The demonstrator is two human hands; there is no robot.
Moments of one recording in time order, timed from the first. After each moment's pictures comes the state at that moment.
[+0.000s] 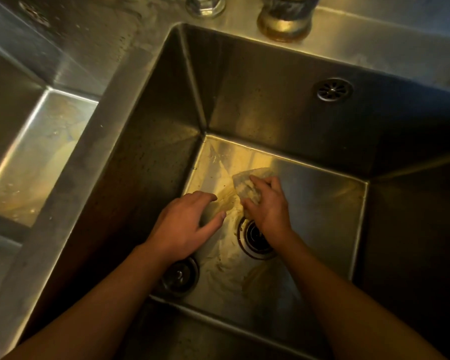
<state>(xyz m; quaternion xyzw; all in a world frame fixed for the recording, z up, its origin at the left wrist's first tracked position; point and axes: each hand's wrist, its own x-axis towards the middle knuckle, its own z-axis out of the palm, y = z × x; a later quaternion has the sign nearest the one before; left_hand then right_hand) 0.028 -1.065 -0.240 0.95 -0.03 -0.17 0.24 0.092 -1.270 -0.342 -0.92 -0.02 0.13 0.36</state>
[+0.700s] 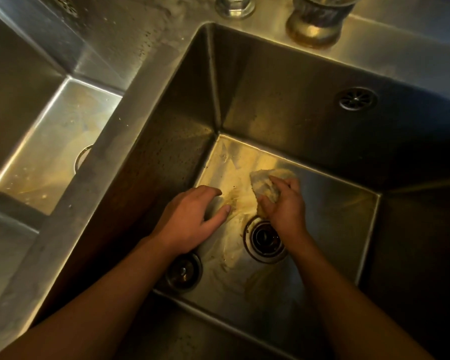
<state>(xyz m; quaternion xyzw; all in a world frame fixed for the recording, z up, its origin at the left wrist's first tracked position) 0.030 -1.057 -0.245 0.95 0.01 -0.15 0.27 0.102 -1.282 -0.339 -0.92 0.00 0.12 0.38</state>
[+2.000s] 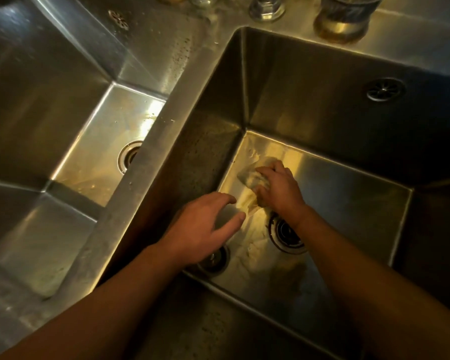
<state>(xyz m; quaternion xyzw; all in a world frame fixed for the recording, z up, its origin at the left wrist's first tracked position) -0.015 -1.050 -0.180 0.94 0.03 -0.16 0.31 0.116 -1.224 -0.325 -0.92 -0.19 0.20 0.28</state>
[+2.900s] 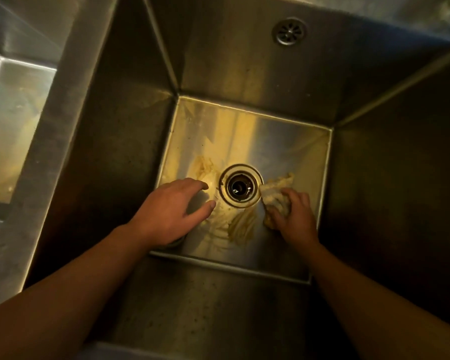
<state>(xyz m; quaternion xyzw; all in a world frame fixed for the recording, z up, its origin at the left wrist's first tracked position) -0.023 -1.079 -0.206 0.93 -0.10 -0.25 0.23 -0.043 -1.381 -0.314 -0.93 0.12 0.17 0.31</state>
